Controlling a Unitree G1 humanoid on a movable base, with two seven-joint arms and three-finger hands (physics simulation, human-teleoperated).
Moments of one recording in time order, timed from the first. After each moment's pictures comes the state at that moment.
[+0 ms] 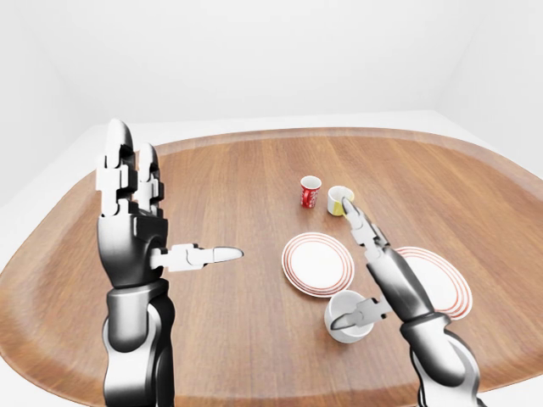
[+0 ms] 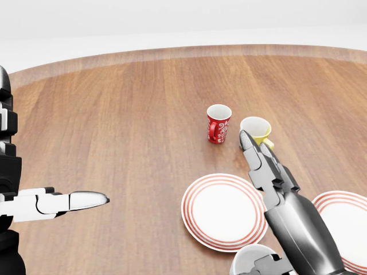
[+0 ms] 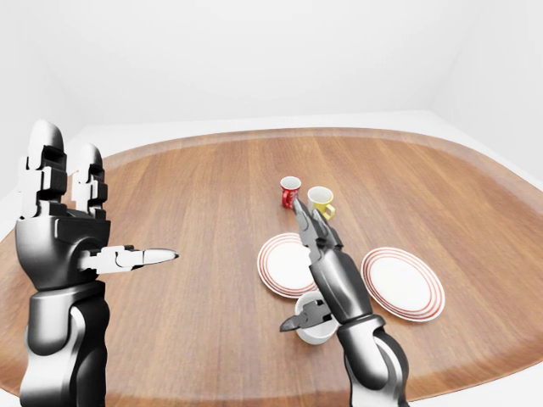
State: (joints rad) left arm -0.04 0.04 0.11 -0.68 -0.05 0.09 0.00; right arm 0.27 -0.04 0.03 -0.75 -0.66 0.09 0.41
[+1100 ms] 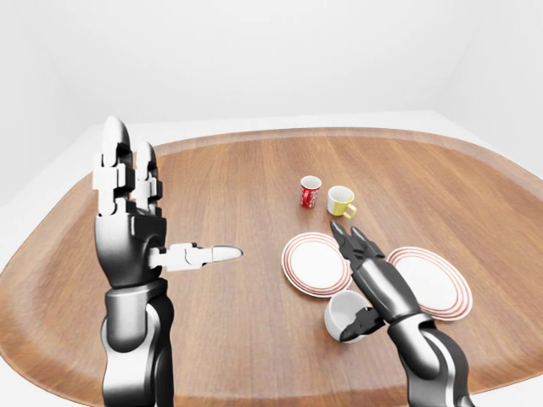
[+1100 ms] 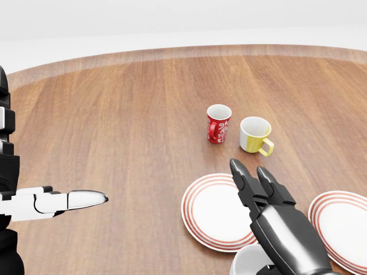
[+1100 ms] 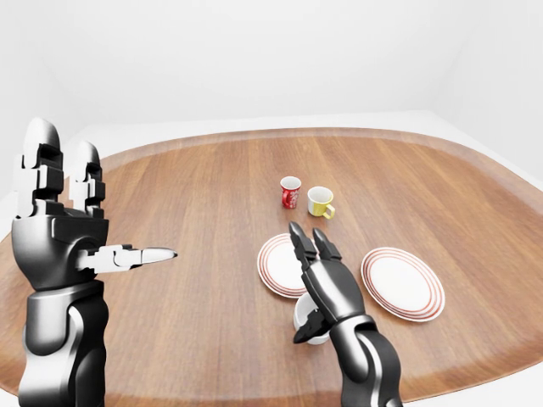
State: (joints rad) left arm -0.05 0.04 0.11 -0.69 -0.05 0.09 0.00; right arm 0.28 -0.04 0.06 -0.66 -0.97 0.09 0.52
